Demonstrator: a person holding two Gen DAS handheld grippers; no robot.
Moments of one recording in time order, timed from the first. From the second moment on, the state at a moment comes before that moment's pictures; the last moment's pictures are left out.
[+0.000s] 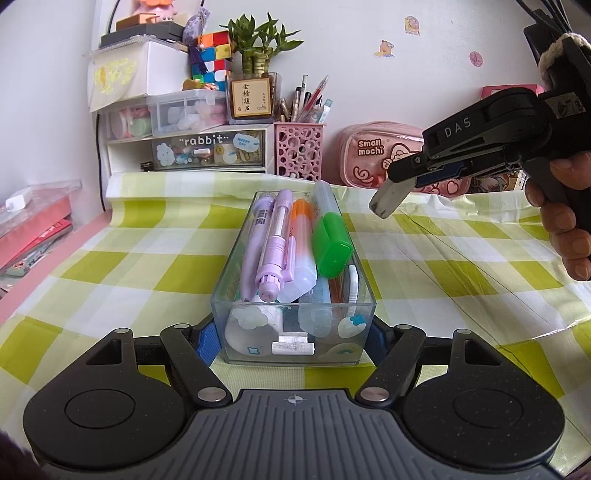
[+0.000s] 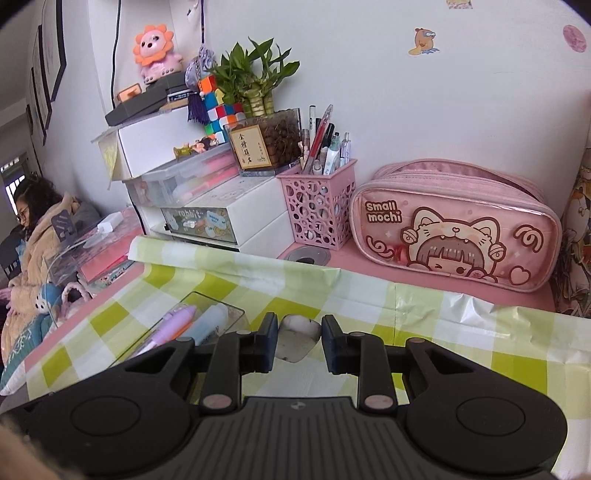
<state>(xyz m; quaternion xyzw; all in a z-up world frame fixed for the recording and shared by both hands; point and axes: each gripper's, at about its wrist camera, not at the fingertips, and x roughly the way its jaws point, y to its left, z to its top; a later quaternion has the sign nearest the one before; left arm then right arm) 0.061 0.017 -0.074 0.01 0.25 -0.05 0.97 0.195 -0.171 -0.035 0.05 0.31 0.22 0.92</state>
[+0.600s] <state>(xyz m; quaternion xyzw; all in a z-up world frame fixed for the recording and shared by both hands) 0.060 0.018 -0.074 0.01 0.25 -0.05 0.97 0.197 -0.176 -0.018 0.23 0.35 0.22 0.88</state>
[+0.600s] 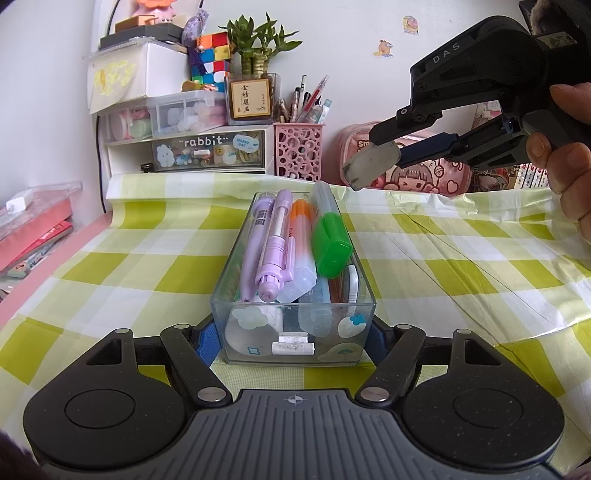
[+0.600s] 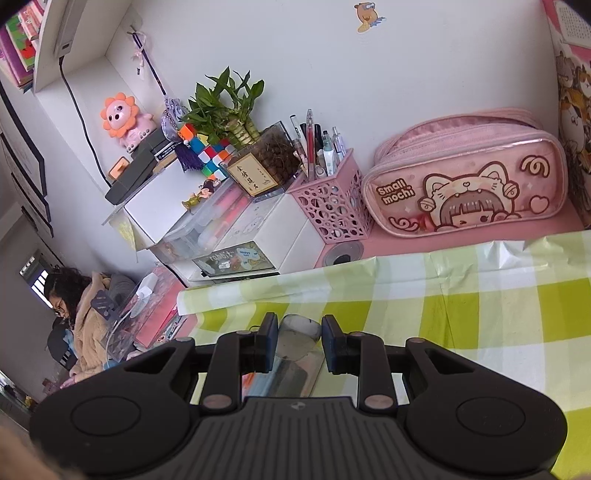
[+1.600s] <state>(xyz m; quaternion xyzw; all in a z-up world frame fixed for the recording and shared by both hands) 0.060 0.018 -0.072 0.01 0.25 -0.05 0.97 0.217 -0.123 -0.004 0.26 0.38 0.15 0.88</state>
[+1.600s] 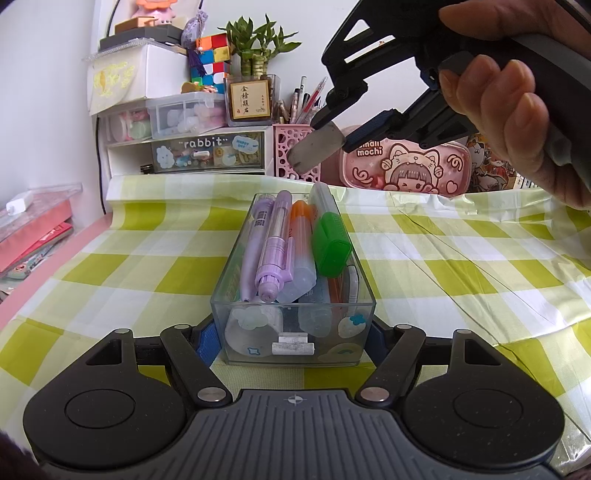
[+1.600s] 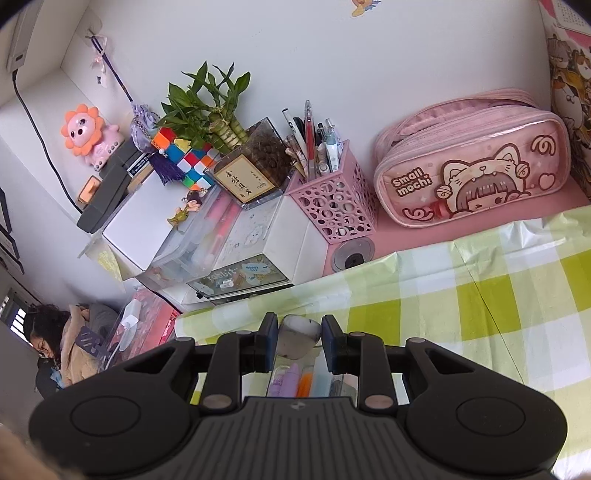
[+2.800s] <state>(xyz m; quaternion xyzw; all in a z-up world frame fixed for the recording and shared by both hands) 0.060 0.017 -0.072 0.02 0.25 -0.05 0.97 0.206 -0.119 -0.026 0.20 0.40 0.16 0.88</state>
